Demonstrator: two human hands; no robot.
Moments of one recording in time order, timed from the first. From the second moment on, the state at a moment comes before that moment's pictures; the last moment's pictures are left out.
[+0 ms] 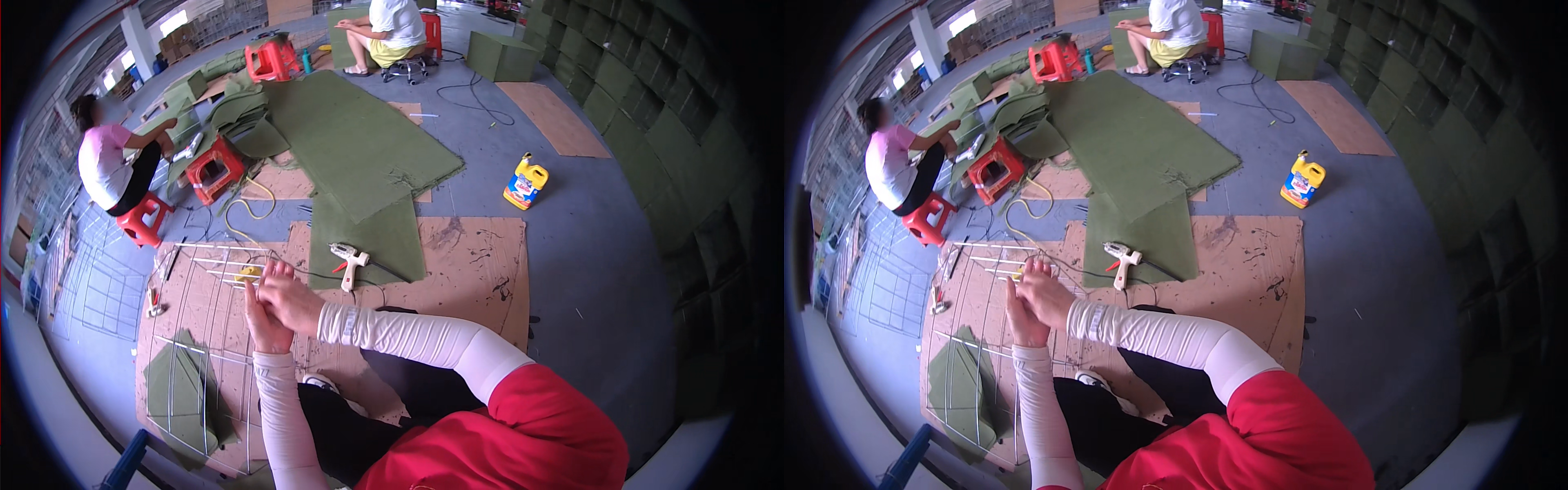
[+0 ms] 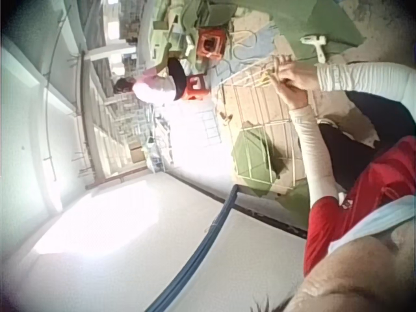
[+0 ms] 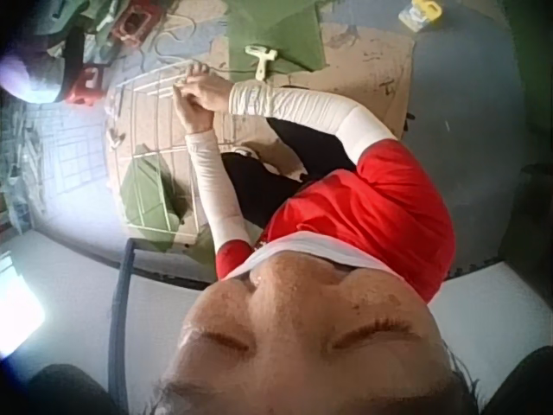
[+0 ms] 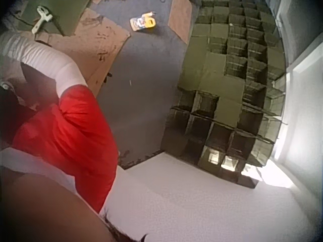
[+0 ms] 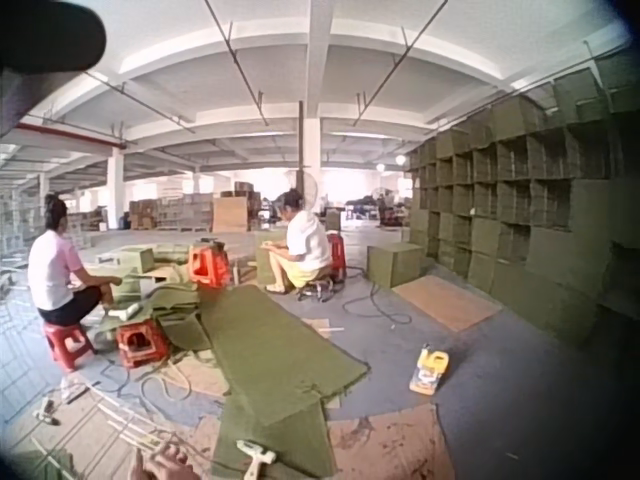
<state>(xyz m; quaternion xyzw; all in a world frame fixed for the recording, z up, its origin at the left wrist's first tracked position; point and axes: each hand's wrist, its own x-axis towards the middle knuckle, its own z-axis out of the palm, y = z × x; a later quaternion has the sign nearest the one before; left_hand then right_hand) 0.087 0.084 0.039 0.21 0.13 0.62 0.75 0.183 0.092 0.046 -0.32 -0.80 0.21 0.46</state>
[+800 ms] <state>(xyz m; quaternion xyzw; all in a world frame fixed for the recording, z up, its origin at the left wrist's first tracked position) 0.095 0.066 0.081 0.15 -0.05 0.66 0.73 0.192 0.099 0.089 -0.29 -0.78 0.24 0.50</state>
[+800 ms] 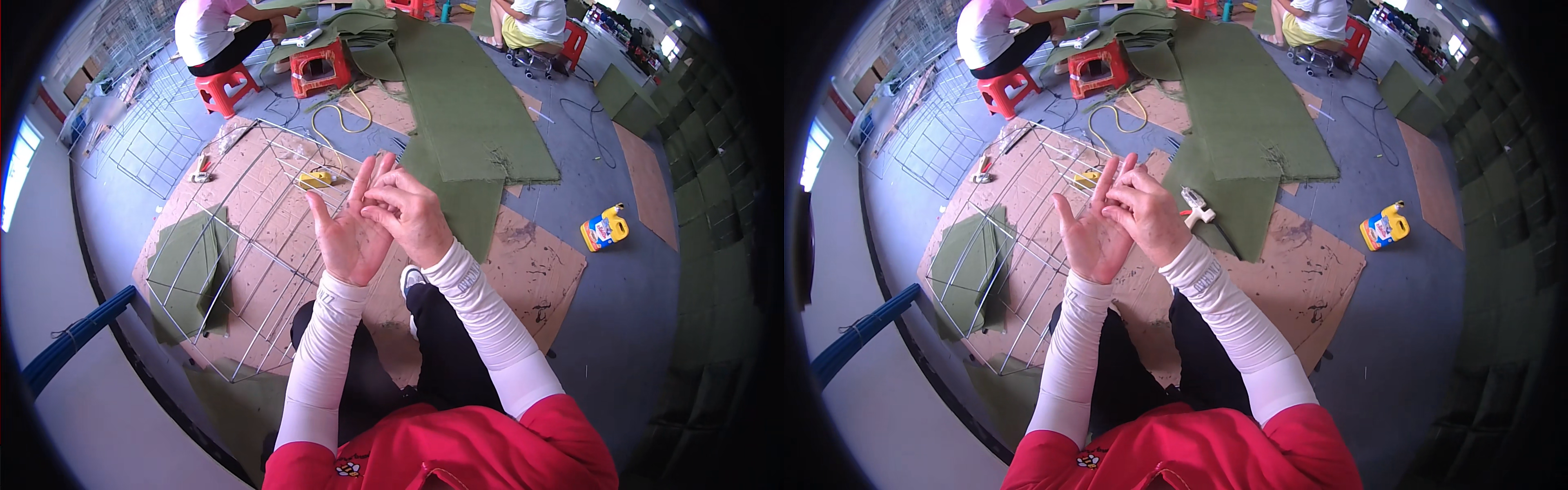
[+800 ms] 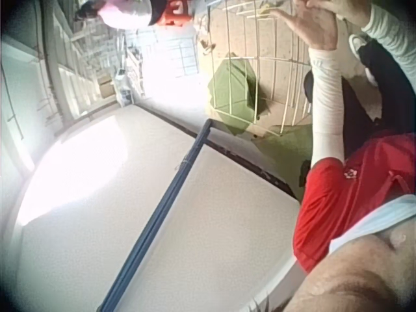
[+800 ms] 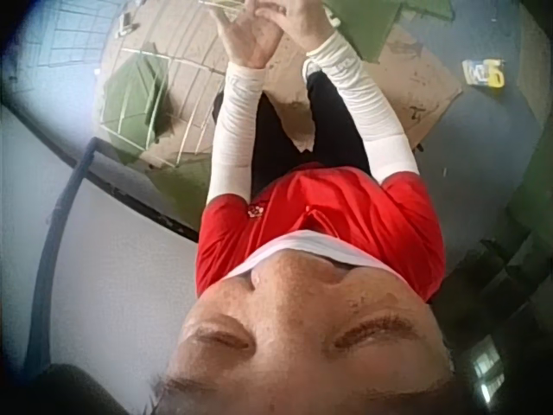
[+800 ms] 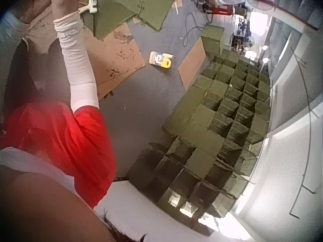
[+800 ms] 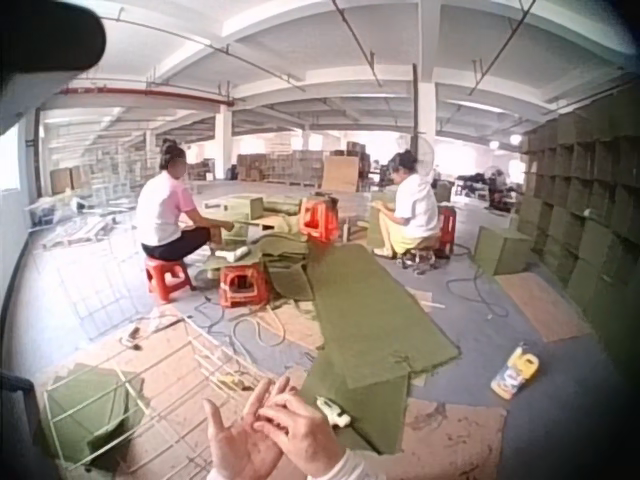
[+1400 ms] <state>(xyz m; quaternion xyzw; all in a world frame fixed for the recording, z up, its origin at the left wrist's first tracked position) 0.094 0.065 0.079 0.16 -0.05 0.67 0.73 0.198 0.087 0.097 -0.29 -0.78 0.33 0.44</state>
